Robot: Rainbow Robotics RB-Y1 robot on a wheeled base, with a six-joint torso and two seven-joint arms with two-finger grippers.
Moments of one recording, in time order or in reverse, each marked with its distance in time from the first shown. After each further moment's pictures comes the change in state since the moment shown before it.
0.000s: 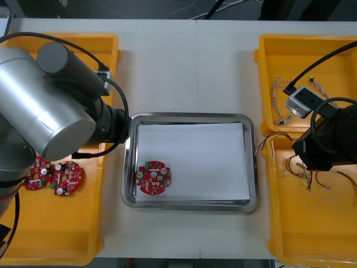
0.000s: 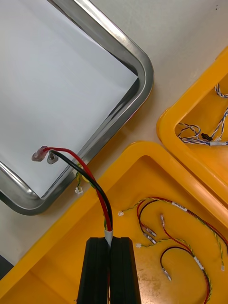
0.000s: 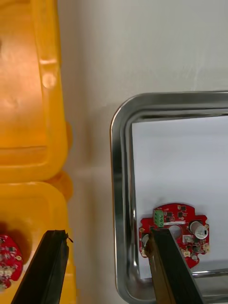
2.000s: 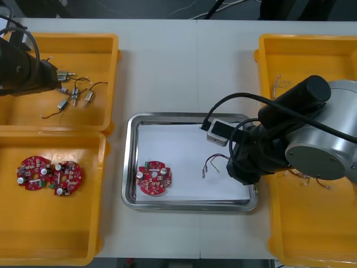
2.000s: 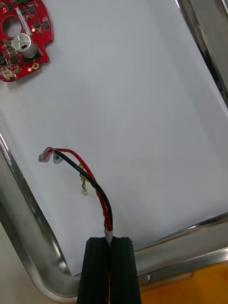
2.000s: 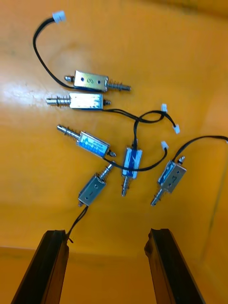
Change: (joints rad) right arm -0.197 -0.016 0.585 0.183 0.118 -0.304 0.088; left arm -0.119 0.106 0.460 0.663 0.132 -0.297 -0.432
